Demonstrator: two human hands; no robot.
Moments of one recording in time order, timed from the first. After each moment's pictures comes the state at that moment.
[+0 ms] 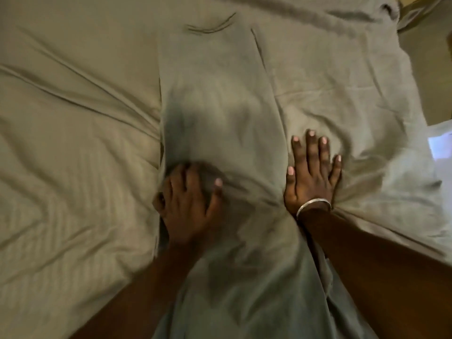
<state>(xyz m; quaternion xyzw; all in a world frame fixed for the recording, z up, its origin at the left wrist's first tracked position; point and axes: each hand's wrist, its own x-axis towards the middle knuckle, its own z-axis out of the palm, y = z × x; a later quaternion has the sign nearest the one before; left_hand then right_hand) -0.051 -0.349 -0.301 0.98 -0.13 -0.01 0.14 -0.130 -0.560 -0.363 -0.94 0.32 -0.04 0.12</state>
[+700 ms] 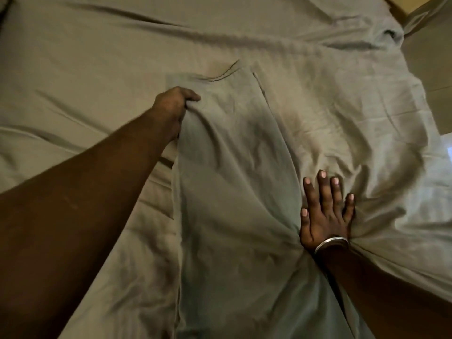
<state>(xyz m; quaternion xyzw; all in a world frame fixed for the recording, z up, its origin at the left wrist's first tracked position) 0.214 -0.468 -0.245 0.80 0.15 -0.29 0.50 -0.127 -0.563 -0.397 -0.93 0.32 -0.11 0.12</state>
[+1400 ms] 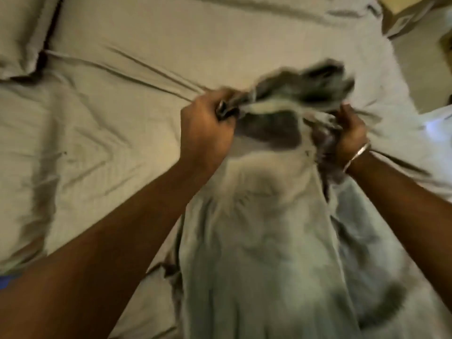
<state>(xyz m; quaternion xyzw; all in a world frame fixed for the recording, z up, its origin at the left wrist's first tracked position) -0.073 -0.320 -0.154 0.86 -0.25 0.01 0.45 -0.179 -0.553 -0.256 -0.48 0.29 -0.11 0.82</state>
